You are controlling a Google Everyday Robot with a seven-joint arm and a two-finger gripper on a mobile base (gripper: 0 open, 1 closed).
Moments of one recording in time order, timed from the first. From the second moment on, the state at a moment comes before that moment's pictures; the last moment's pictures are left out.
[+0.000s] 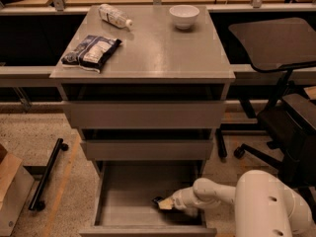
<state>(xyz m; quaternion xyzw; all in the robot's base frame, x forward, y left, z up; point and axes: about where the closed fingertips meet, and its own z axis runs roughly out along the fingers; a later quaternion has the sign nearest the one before) 0.545 -0.035 0.171 -0.24 0.89 0.34 0.16</state>
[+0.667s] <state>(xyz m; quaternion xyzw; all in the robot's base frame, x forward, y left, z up) 0.536 -0.080 0.156 -0.20 0.91 0.32 0.16</state>
